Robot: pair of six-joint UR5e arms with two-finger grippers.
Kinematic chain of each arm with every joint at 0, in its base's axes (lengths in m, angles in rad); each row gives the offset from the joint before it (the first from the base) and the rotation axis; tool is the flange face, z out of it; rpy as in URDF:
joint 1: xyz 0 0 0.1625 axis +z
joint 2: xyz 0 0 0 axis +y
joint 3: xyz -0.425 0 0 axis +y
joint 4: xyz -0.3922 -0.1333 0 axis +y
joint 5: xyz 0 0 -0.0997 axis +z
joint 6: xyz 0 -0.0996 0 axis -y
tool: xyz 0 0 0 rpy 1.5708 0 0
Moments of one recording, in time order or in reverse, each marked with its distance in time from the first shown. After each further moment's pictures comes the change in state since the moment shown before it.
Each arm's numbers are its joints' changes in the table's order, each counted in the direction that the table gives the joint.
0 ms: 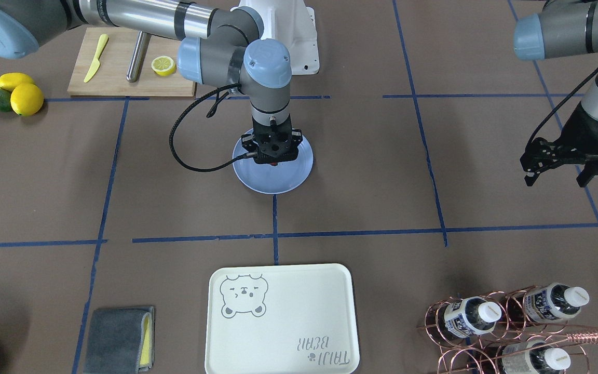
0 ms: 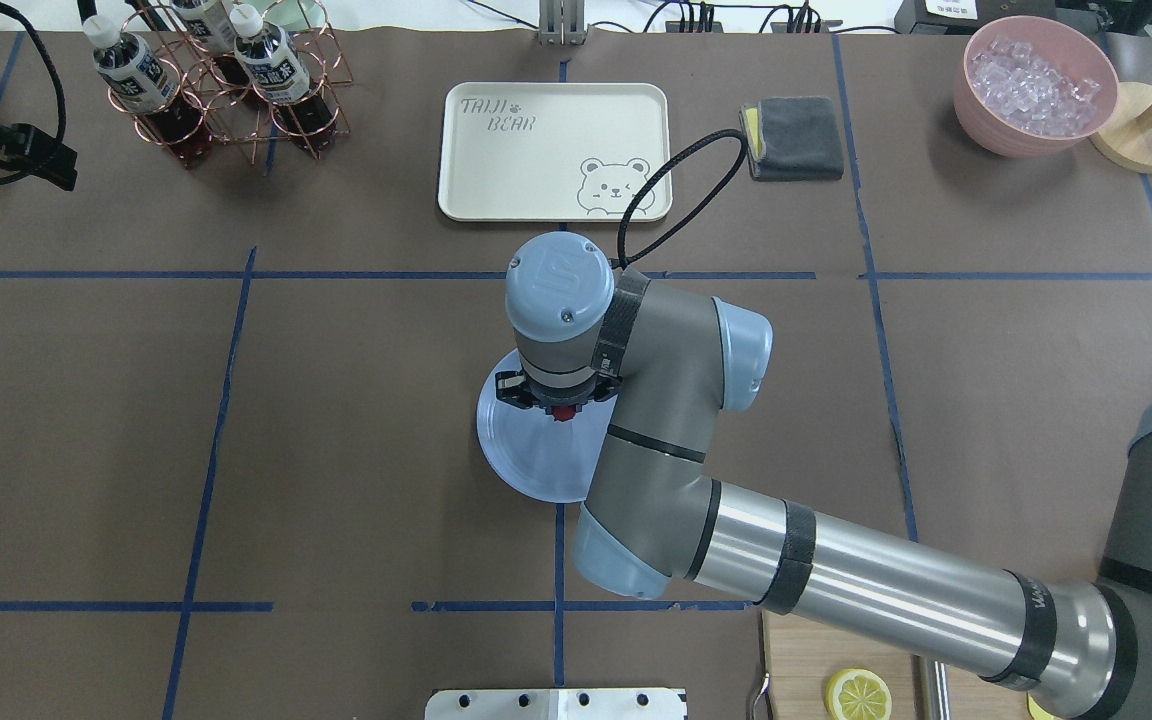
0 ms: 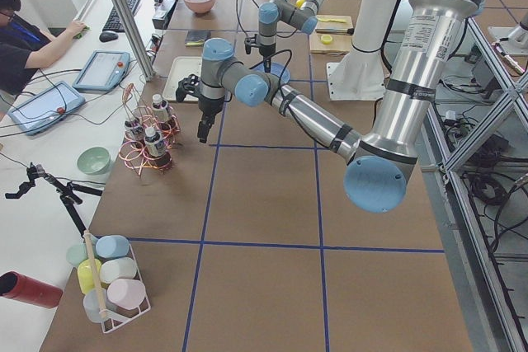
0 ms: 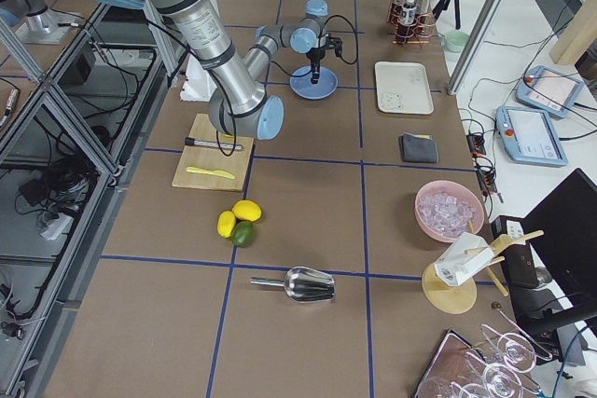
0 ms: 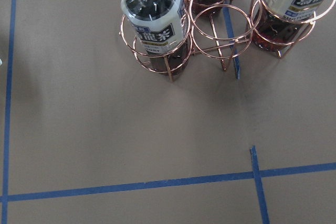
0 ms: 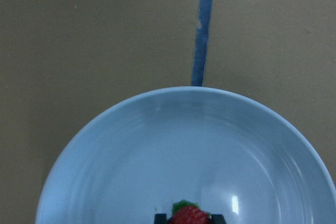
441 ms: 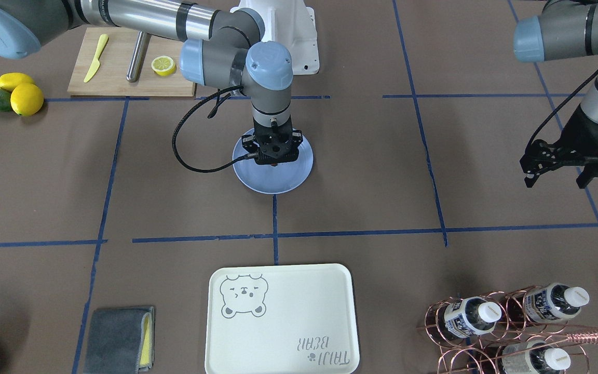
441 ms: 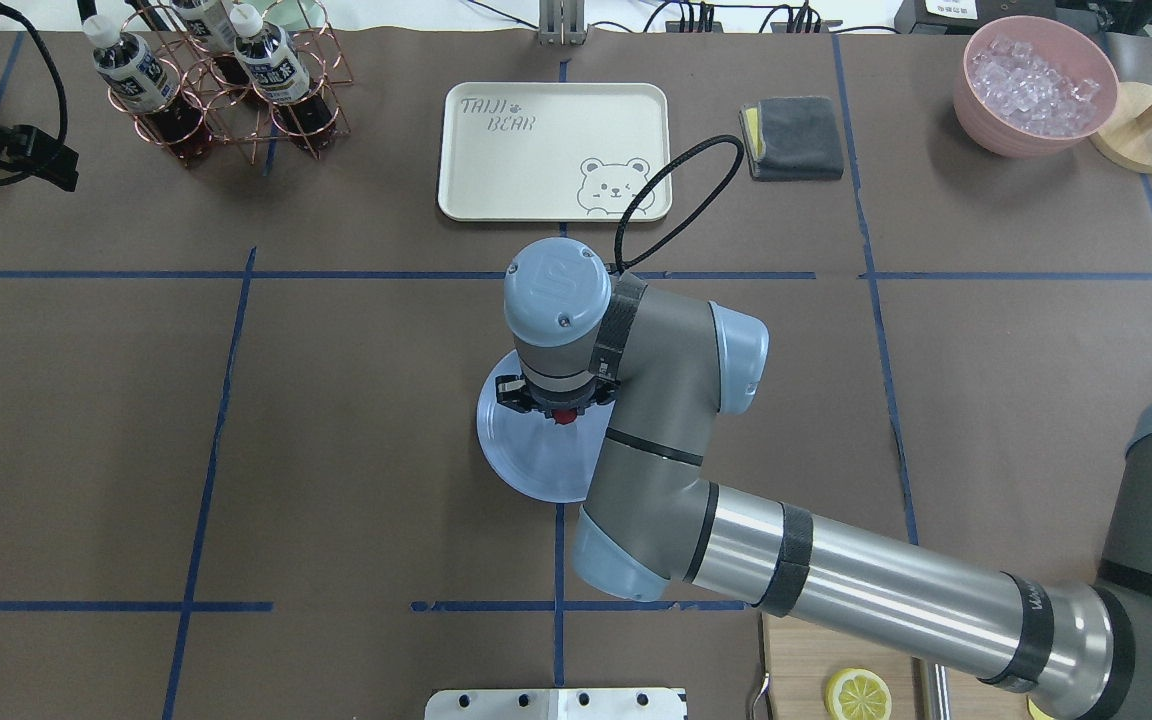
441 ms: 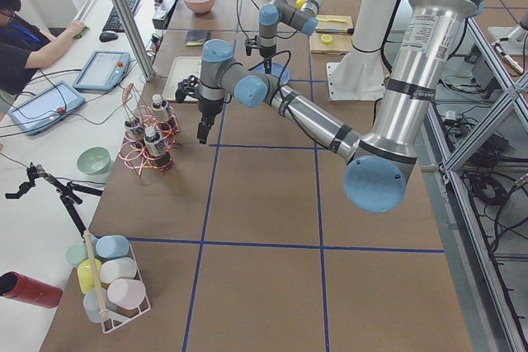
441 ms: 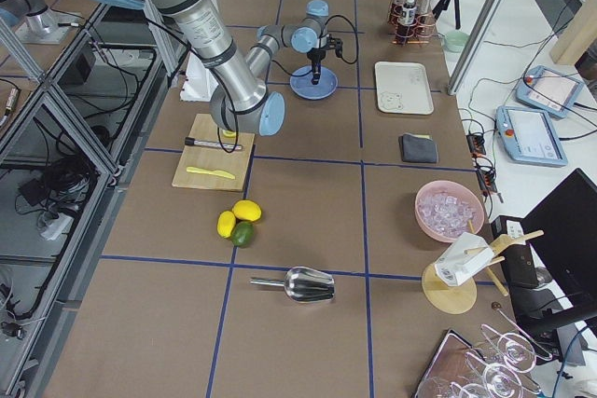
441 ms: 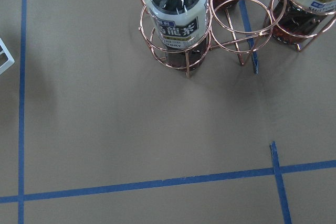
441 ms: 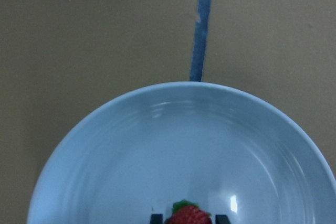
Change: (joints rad) left arm 0.001 0.001 -0.008 0.004 0.000 0.000; right arm -0.005 0.005 0.006 -0.001 0.002 0.000
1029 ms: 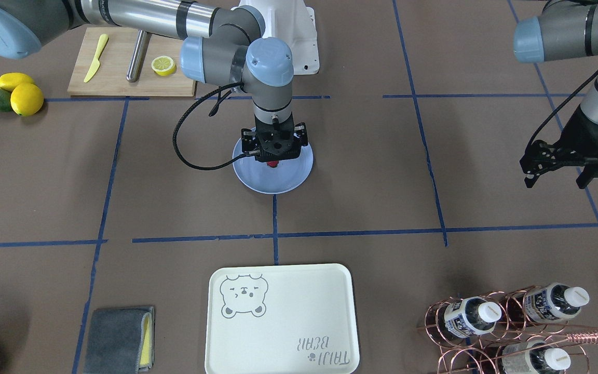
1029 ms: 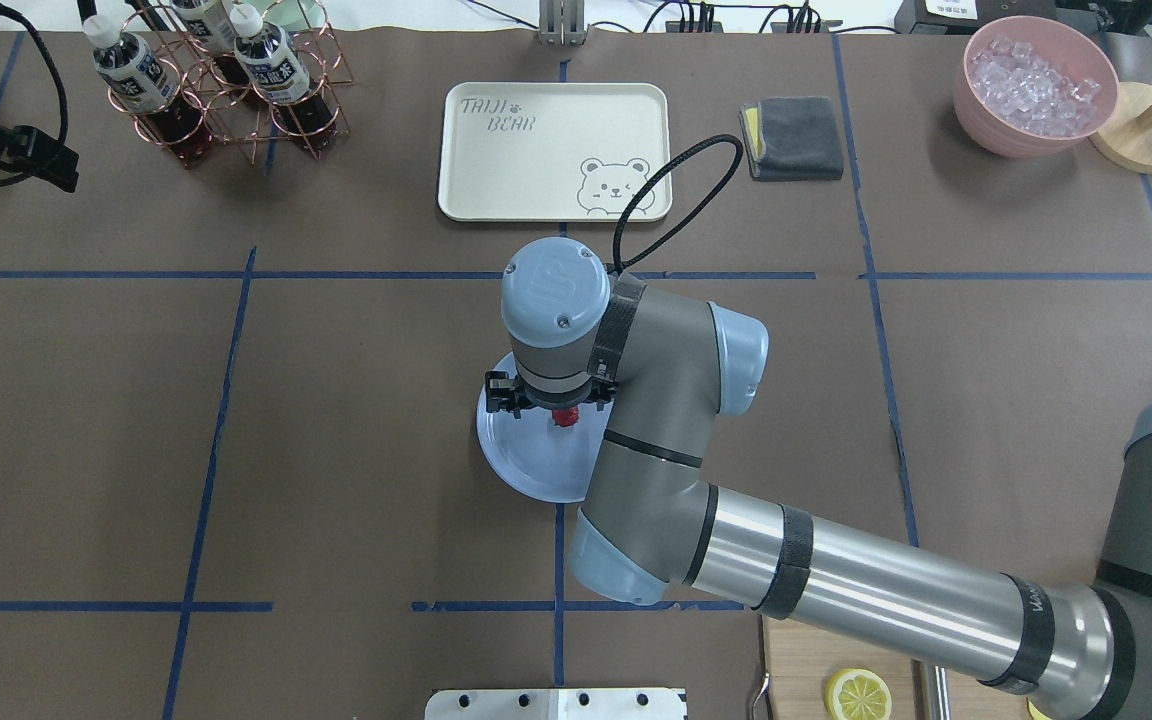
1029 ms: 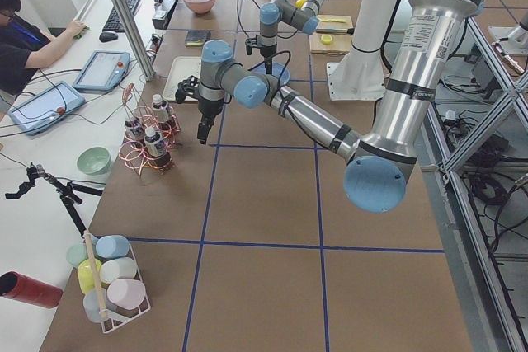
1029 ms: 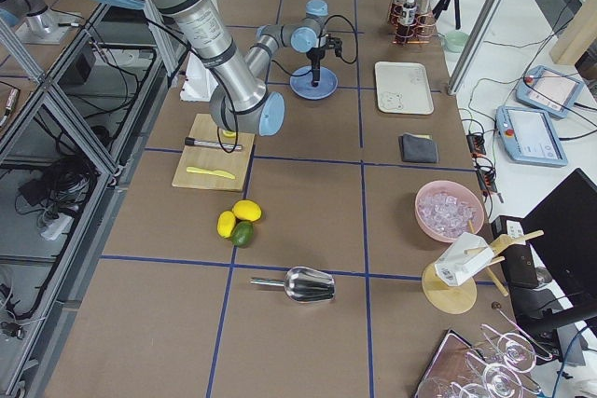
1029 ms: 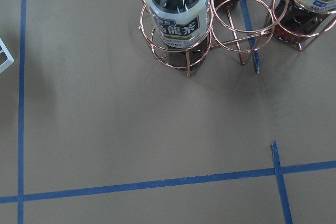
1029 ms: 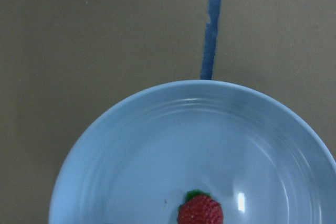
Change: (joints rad) left arm 0.000 -0.001 -0.002 0.000 0.000 0.001; right arm 0.006 -0.003 -0.032 -0.003 -0.003 0.004
